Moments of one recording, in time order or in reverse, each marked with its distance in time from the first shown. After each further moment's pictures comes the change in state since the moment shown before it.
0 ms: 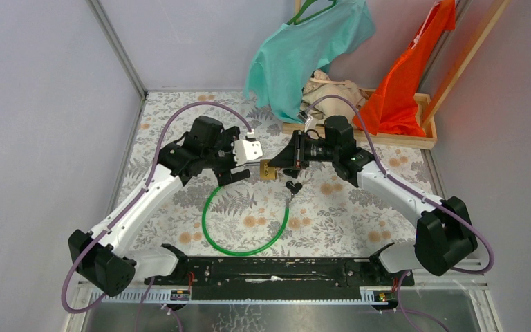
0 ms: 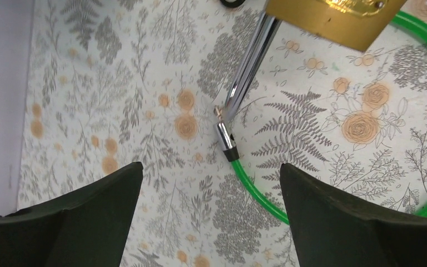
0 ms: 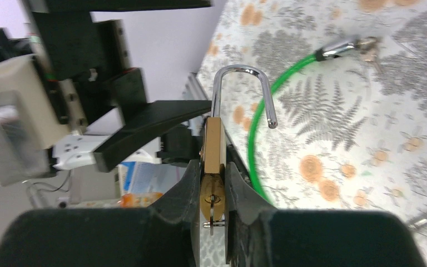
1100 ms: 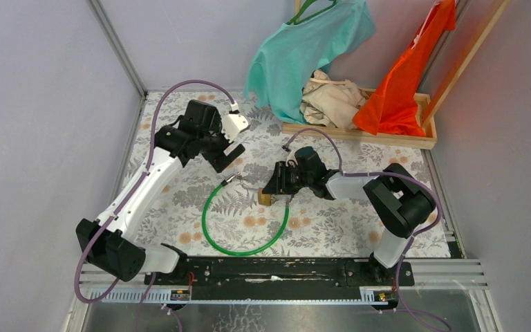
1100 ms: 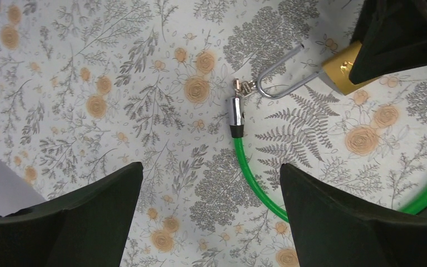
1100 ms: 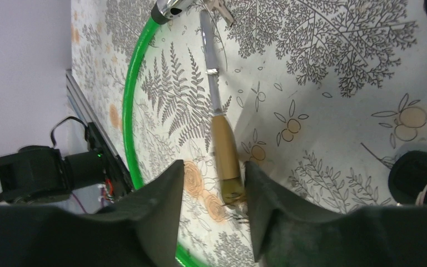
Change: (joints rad) left arm 0.101 0.113 0.166 -0.106 -0.119 -0.245; right arm 0.127 0.340 -0.172 0.262 0.246 -0.067
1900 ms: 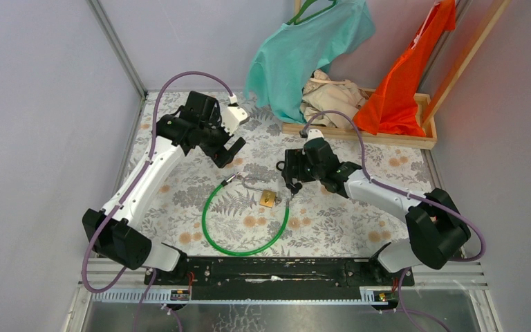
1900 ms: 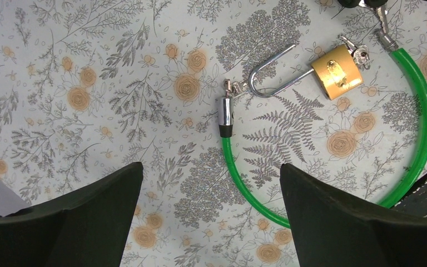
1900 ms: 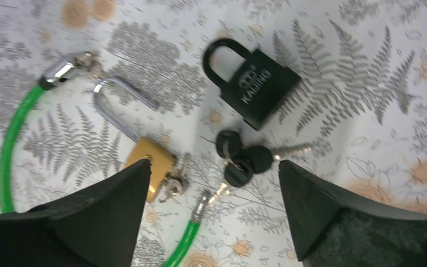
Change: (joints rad) left arm 0.034 0.084 0.113 -0.089 0.056 -0.070; right arm -0.002 -0.294 0.054 -0.452 0.582 -0.276
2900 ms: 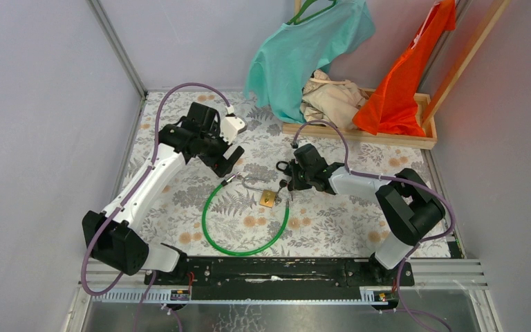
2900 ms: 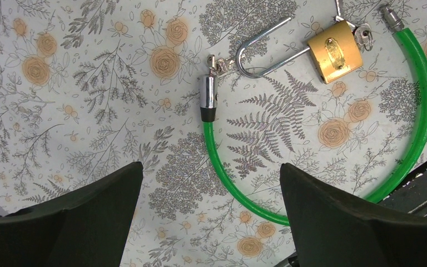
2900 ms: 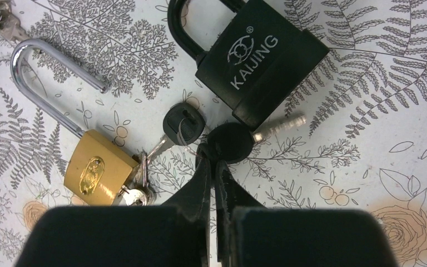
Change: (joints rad) left arm 0.001 -0.044 -0.151 0.046 -0.008 -0.057; right arm 0.005 0.208 0.029 0.042 -0.065 -0.024
